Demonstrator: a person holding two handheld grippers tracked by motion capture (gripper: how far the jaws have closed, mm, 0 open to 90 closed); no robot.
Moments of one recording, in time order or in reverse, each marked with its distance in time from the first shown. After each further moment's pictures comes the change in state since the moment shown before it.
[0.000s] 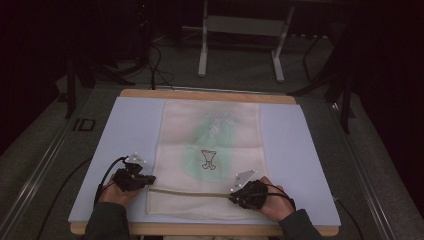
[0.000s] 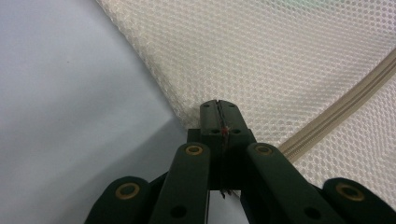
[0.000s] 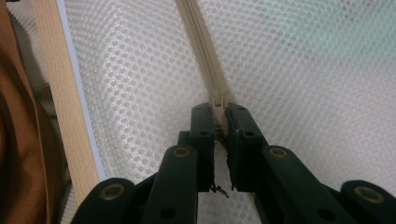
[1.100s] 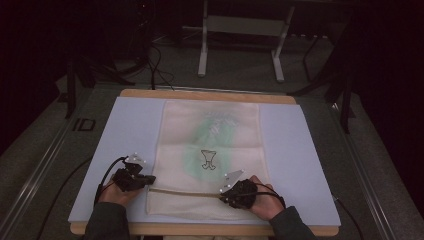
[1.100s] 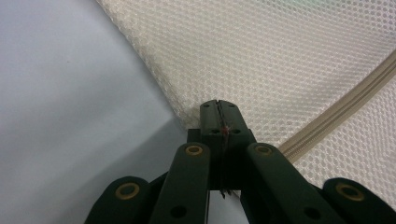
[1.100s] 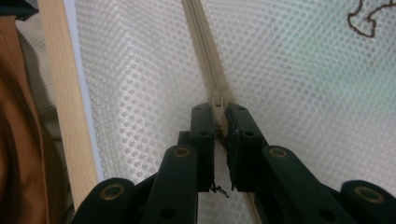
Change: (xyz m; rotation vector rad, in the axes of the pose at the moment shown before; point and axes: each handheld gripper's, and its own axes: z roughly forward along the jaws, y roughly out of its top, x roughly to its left) left arm 0.000 0.000 0.000 -0.001 -0.001 -0.001; right arm 0.008 0.023 0.013 -0.008 0.009 -0.043
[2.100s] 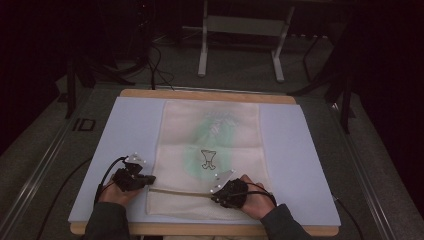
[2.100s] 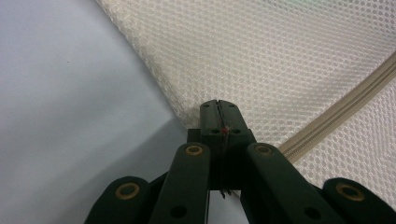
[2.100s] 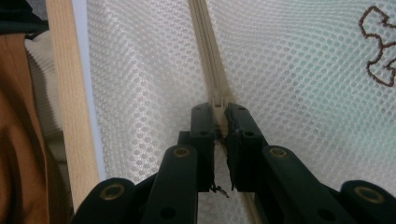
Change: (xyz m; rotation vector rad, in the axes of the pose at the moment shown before) left arm 0.000 0.000 0.000 0.001 -0.002 0.000; right arm 0.007 0.021 0.010 -0.013 0.010 -0.037
